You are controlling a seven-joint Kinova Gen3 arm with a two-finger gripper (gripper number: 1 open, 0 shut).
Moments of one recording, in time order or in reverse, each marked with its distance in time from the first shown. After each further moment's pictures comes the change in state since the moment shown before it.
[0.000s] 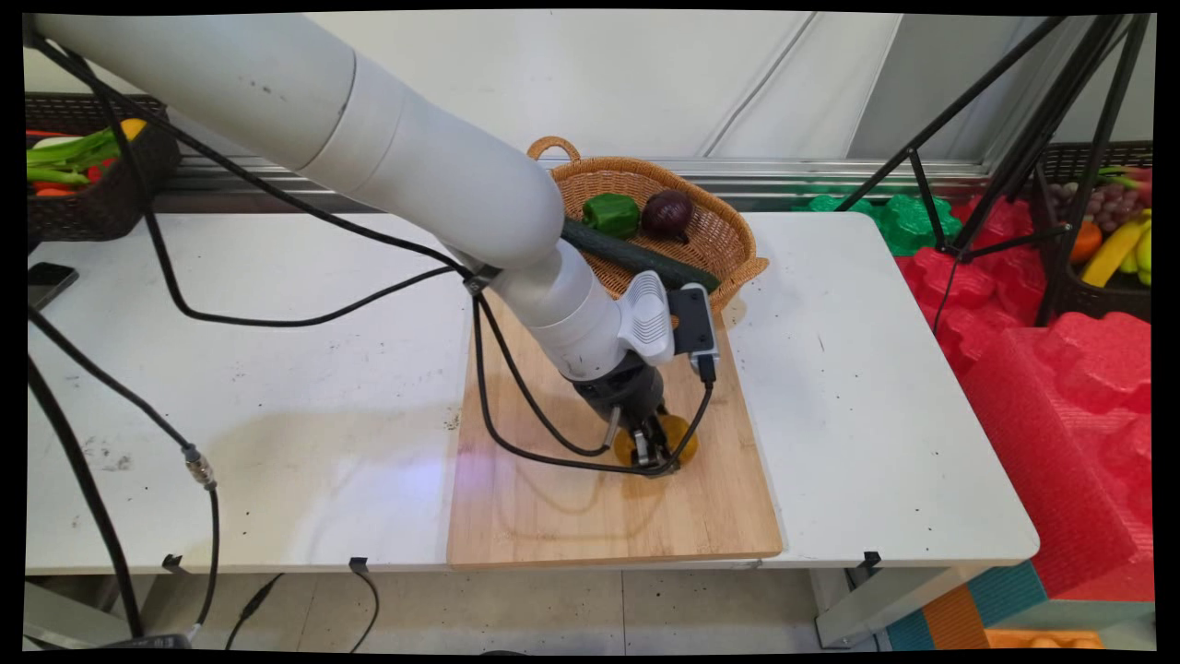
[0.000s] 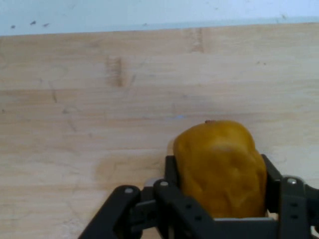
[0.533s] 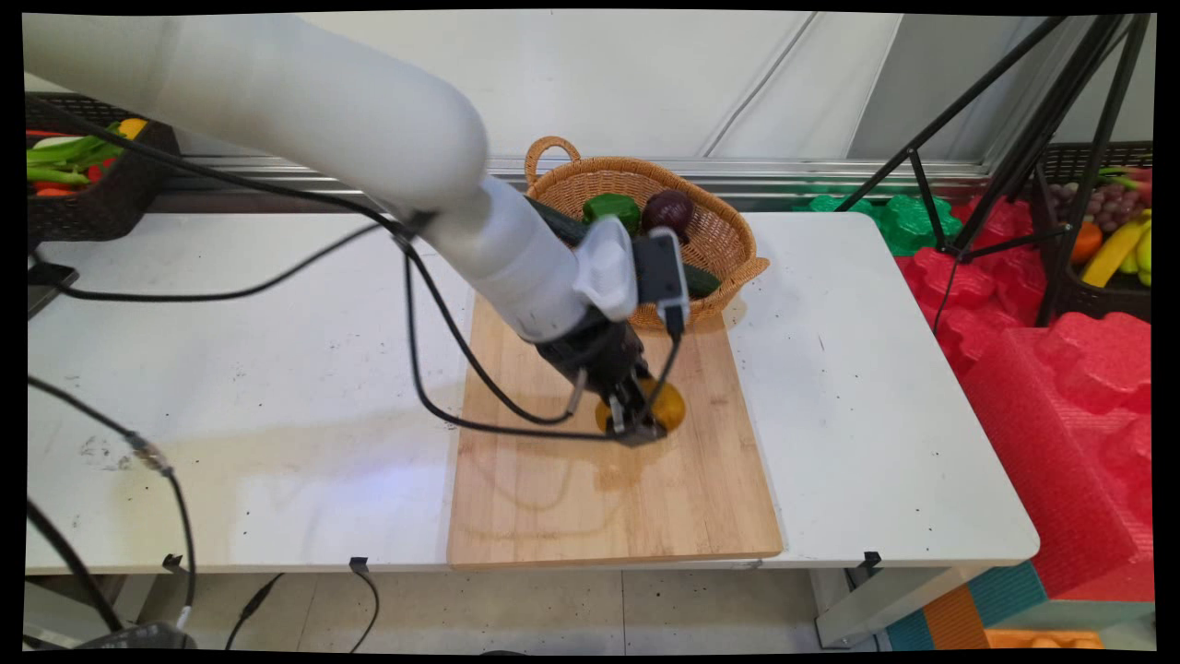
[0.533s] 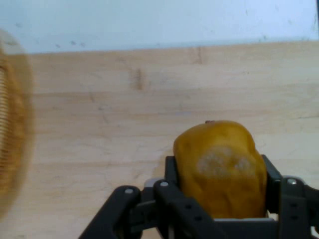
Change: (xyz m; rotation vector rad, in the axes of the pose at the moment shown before) arm -0.009 0.004 -0.071 0.036 0.061 0.004
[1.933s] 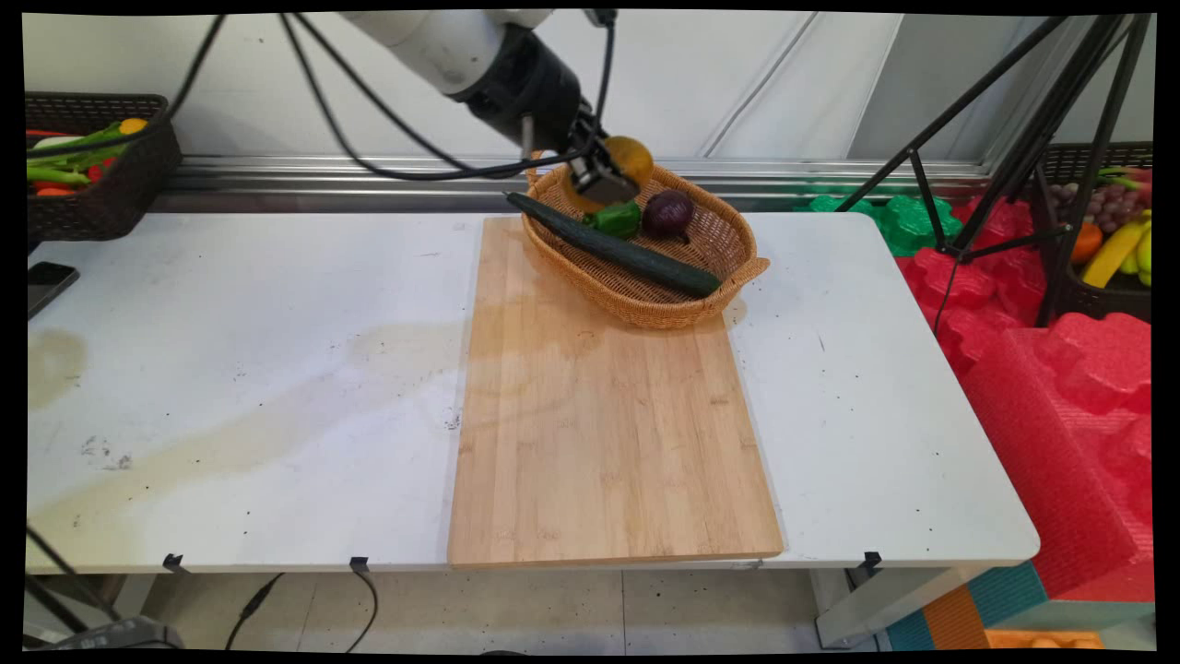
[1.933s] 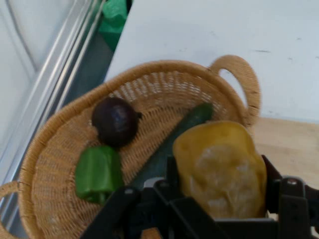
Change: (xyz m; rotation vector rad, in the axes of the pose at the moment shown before) arm 0.017 -0.092 -0.150 0.308 0.154 -0.110
